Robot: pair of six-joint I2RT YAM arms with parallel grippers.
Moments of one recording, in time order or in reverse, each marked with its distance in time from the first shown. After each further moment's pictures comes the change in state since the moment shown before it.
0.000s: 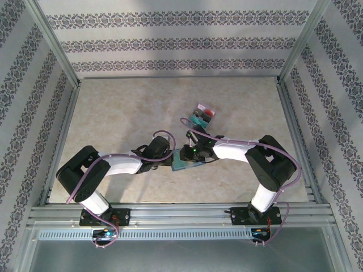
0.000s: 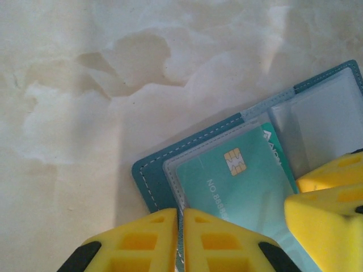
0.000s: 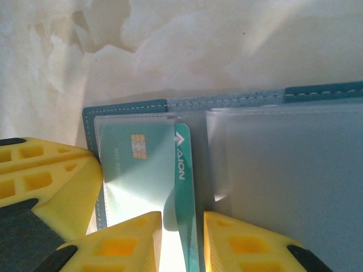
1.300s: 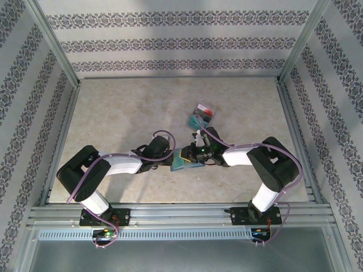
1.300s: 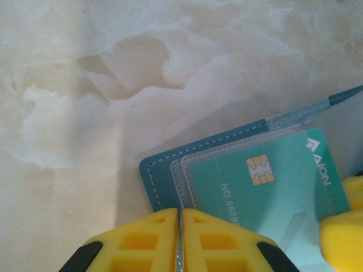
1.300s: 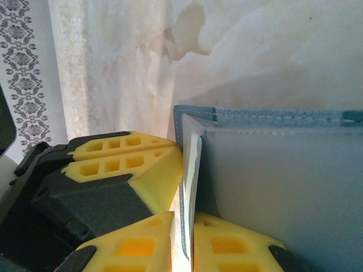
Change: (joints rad) left arm 0.001 0.003 0.000 0.007 0.003 0.000; right arm -0.098 -0.035 -0.238 0.515 -0.311 0.241
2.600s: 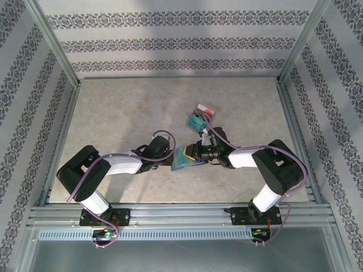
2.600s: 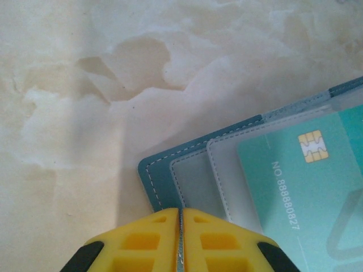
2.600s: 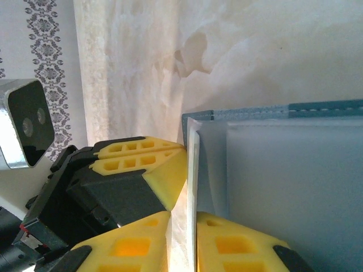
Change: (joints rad) left arm 0.000 0.000 0.000 0.000 -0.008 0.000; right arm -0.066 -0.049 -0.072 0.090 -0.045 0.023
